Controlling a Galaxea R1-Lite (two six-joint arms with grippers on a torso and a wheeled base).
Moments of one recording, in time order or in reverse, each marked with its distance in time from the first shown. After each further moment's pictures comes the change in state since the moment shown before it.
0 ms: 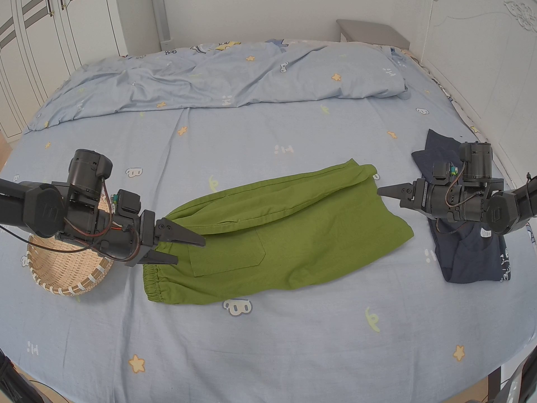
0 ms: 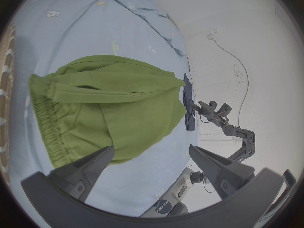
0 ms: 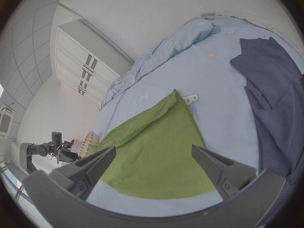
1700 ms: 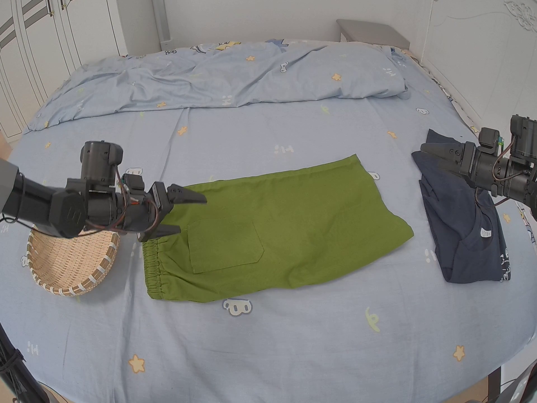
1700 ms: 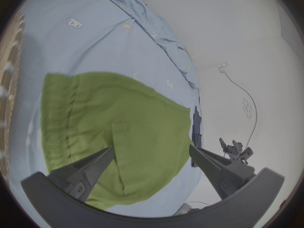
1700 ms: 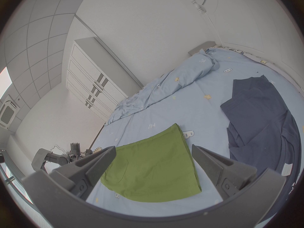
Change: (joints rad) left arm 0.002 0.138 -0.056 -0.351 0.179 -0.318; right arm -0.129 -0.237 0.042 -0.030 0.066 0.027
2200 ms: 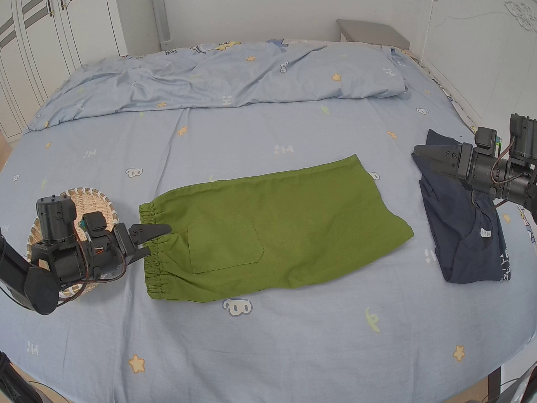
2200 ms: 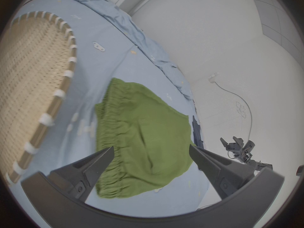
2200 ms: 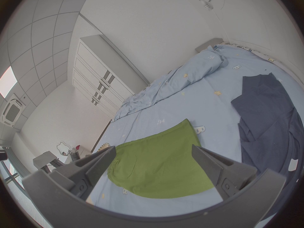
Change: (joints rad) left arm 0.102 -0.149 0.596 -0.654 0.008 0.007; right arm 0.056 -0.033 0.027 0.001 0.014 0.003
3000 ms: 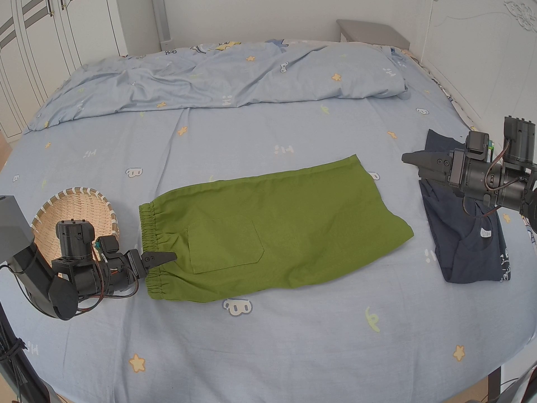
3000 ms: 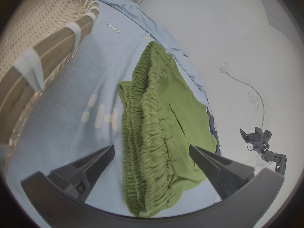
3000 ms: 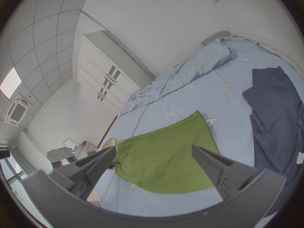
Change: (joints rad) left arm 0.042 0.219 0.028 -0.105 0.006 0.130; right arm 0.069 -0.009 0.027 0.000 0.013 0.007
